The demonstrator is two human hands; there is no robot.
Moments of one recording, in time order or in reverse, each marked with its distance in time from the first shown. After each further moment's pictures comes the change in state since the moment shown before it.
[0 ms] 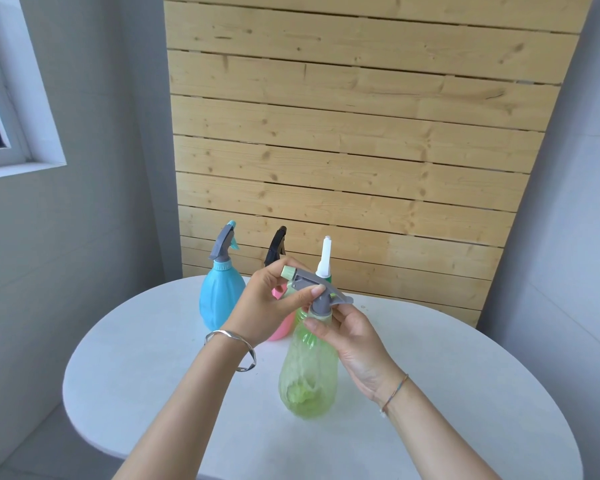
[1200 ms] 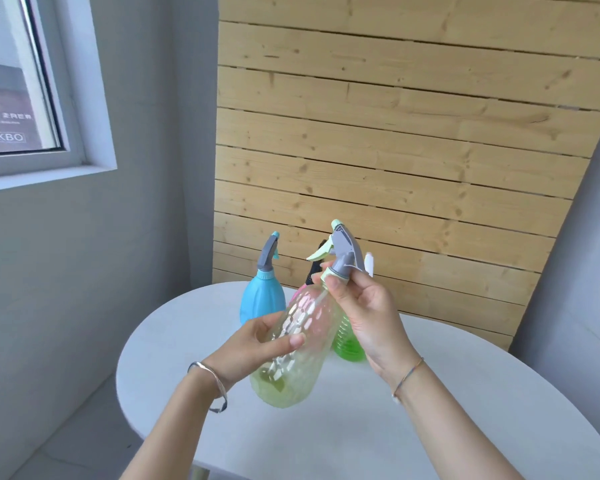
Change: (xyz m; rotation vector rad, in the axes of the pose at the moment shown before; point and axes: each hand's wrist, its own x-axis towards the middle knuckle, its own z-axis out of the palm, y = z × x) left_hand -0.055 -0.031 -0.072 -0.228 -0.245 -0.443; right_hand 0.021 -0.046 0.072 -0.116 0.067 -0.173
